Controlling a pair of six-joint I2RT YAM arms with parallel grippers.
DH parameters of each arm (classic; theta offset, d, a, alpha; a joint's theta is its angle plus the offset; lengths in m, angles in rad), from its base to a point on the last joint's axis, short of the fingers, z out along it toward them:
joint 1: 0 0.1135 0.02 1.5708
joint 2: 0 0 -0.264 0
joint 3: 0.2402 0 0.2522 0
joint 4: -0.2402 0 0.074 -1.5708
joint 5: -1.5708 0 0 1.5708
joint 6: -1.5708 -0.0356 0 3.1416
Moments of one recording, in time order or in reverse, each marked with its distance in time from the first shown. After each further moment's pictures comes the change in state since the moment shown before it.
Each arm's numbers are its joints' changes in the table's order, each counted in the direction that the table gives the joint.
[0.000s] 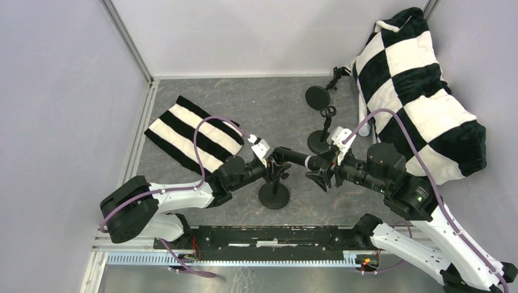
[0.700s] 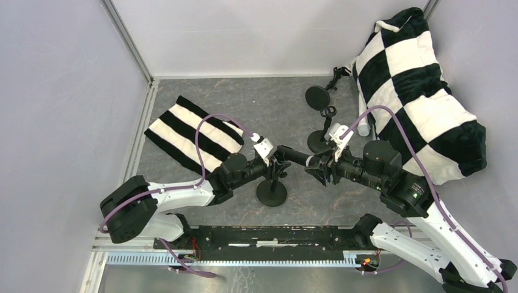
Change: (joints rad) left arm 0.001 0.000 0.037 -0.069 -0.001 -0.061; right arm 0.000 -0.034 -0.001 0.027 -0.008 -0.041
